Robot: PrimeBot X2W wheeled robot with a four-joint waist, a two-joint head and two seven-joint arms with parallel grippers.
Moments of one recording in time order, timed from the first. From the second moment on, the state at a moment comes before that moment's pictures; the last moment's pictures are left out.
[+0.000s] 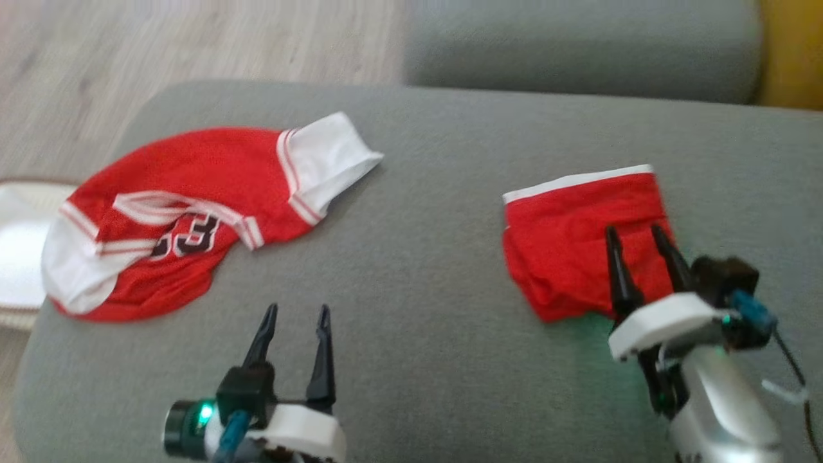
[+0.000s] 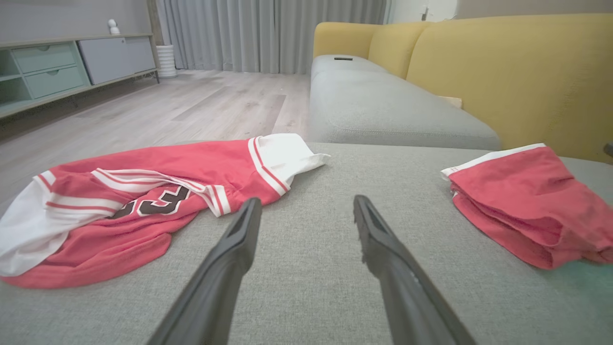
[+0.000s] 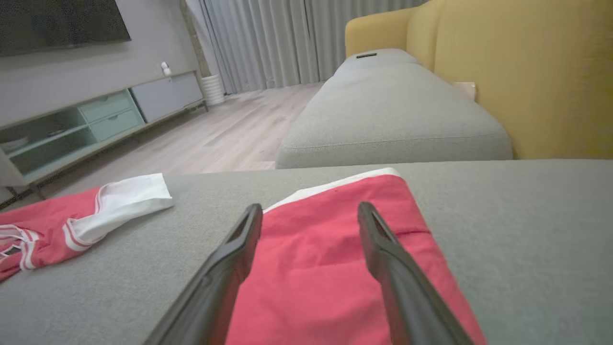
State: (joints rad) left arm 0.06 0.06 -0.39 0.13 -0.14 0.25 -0.26; right arm -0.34 -0.11 0.13 0.68 0.26 0.12 -0.26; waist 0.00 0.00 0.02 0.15
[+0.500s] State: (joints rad) left arm 0.17 0.06 -0.30 0.09 -0.11 0.24 -0.26; right arm -0.01 -0.09 0.14 0.39 0.27 0.12 -0.26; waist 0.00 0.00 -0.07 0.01
